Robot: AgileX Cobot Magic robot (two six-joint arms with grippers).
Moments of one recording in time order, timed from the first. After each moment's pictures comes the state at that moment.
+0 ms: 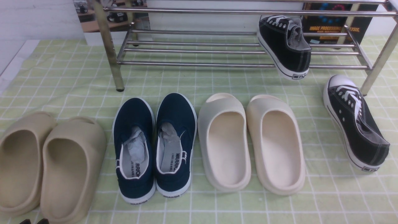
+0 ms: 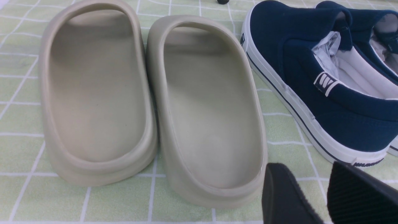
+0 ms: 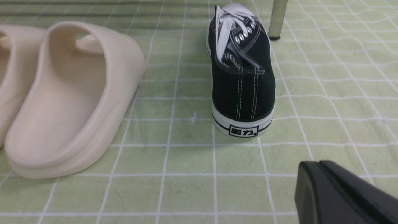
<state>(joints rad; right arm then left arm) -0.04 -0.01 0.02 0.07 0.35 -0.02 -0.07 -0.01 0.03 -0.08 0.39 -0.06</state>
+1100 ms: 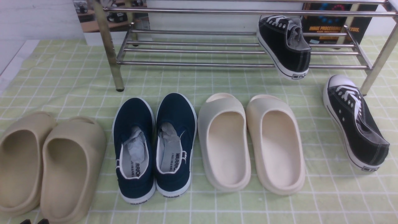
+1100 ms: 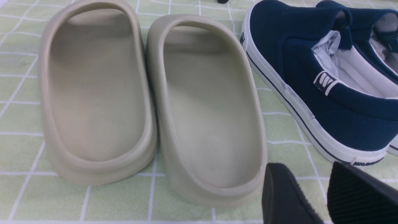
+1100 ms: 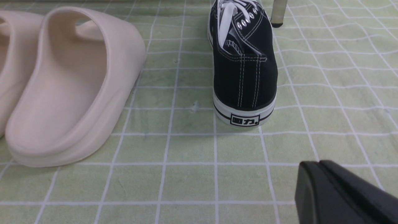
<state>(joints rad) -0.04 -0.01 0.02 0.07 0.38 -0.02 -0.07 -0.01 0.03 -0.08 0.39 -0.06</state>
